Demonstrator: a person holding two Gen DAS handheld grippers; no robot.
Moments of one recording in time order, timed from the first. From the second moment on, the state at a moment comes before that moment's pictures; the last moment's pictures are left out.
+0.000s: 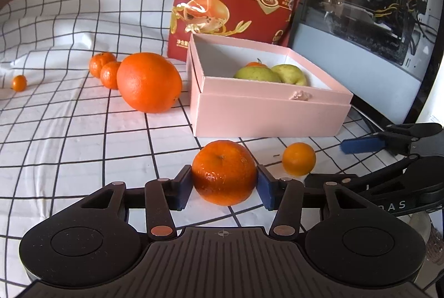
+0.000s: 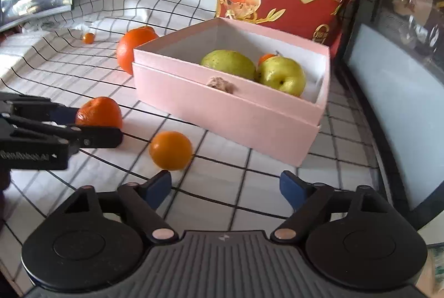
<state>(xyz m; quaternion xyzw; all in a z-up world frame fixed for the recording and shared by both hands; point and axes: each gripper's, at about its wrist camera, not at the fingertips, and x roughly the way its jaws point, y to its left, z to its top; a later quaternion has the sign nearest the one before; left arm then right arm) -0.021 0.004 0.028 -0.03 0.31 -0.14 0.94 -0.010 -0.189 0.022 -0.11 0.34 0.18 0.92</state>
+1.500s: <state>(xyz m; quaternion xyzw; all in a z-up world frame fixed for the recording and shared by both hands) 0.100 0.009 0.180 -0.12 0.25 -0.19 0.94 0.040 -0.205 0.144 -0.03 0.24 0.15 0.96</state>
